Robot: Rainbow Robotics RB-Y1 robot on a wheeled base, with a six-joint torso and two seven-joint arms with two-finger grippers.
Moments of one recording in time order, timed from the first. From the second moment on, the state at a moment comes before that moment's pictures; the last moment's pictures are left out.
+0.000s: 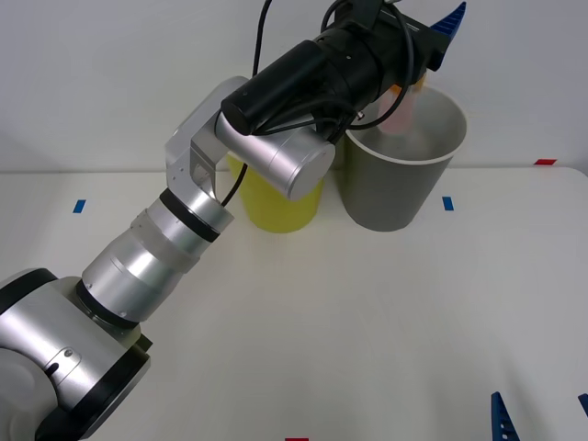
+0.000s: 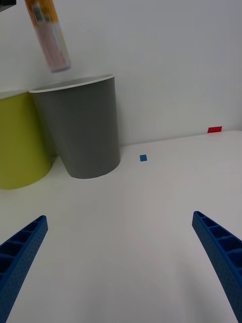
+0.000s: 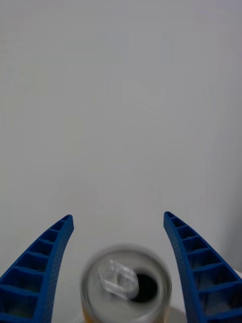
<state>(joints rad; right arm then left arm) 1.11 -0.40 0.25 -2.08 -0.23 -0.71 1.47 -0.92 0.16 -0.48 -1.45 0.36 0.24 -1.48</state>
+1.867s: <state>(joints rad) 1.11 -0.40 0.25 -2.08 -0.23 -0.71 1.47 -0.62 0.37 -0.34 -2.01 0.34 0.56 -1.47</state>
